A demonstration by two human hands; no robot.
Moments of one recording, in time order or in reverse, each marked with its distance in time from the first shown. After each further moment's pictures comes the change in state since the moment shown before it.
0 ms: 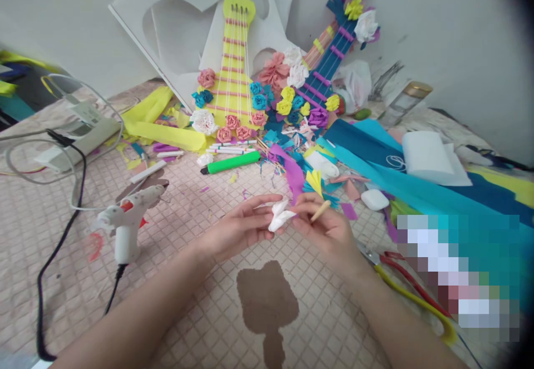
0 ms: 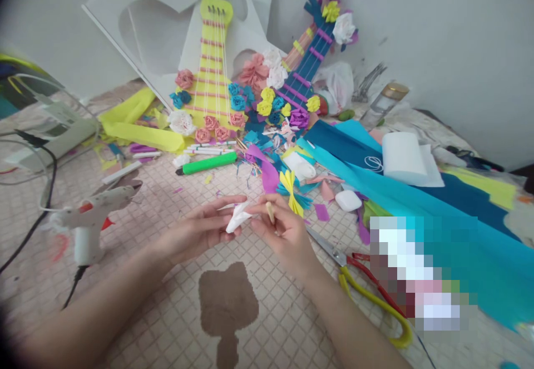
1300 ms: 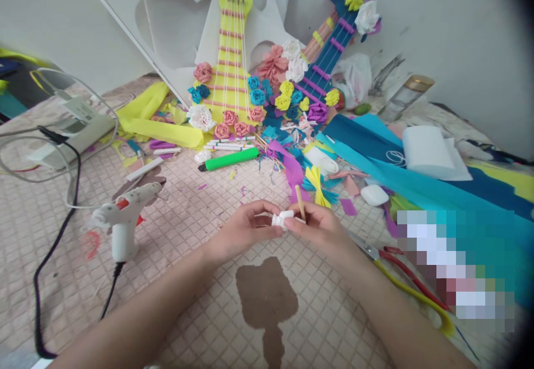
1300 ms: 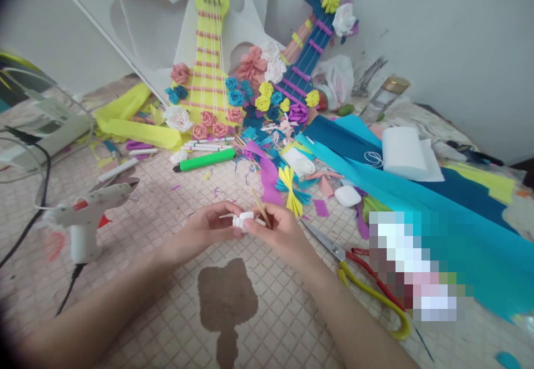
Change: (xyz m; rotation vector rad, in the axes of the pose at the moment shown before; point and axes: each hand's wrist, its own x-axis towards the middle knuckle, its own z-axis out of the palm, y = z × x) left_hand 0.003 -0.009 0.008 0.429 0.171 0.011; right_hand 0.000 -0.001 0.002 0.131 -0.119 0.428
